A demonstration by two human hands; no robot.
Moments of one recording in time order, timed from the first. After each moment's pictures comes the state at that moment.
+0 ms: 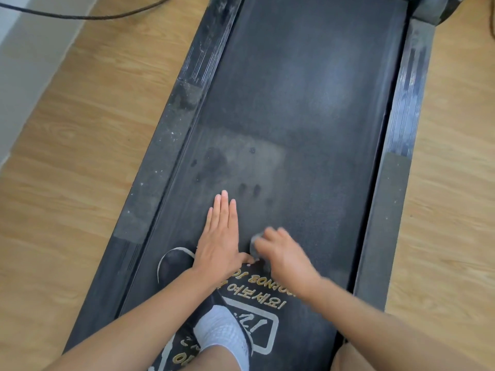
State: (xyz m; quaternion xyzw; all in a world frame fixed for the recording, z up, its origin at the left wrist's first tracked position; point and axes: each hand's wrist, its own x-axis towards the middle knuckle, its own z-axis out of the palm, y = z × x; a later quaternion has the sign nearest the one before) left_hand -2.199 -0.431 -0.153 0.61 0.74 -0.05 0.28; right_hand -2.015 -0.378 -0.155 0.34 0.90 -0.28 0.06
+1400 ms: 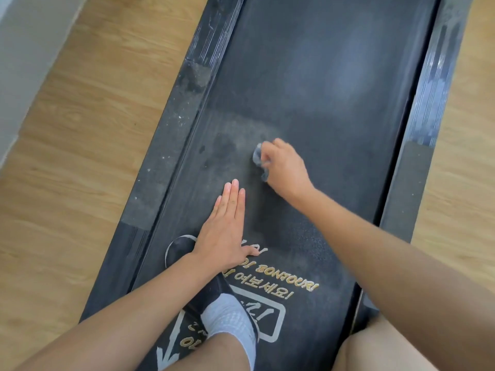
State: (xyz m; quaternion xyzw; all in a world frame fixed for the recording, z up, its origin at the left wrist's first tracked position) left_hand -2.214 -0.436 -0.158 0.66 0.70 -0.09 0.25; right_hand -2.098 -0.245 -0.162 0.46 0.85 -0.26 -0.02
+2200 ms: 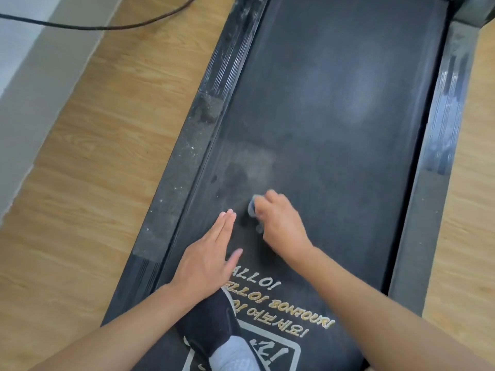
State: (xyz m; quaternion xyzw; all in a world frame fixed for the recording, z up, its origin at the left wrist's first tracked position) left_hand -2.275 -0.444 -0.148 0.60 0.73 0.09 0.31; right_hand -2.114 -0.298 -0.160 0.42 0.86 -0.28 -0.01
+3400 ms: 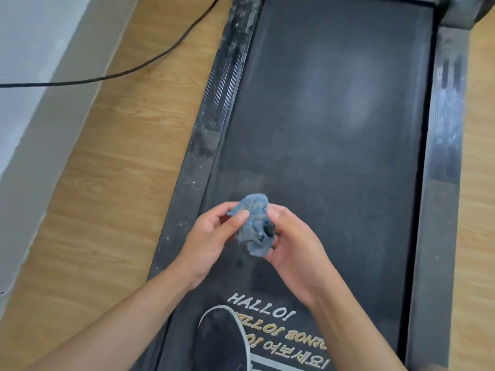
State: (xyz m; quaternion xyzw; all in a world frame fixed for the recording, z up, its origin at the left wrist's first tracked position) left_hand -2.308 -0.340 -0.076 0.25 0.59 0.43 0.63; right_hand -2.135 -0.296 -0.050 0.42 0.19 -0.84 -0.28
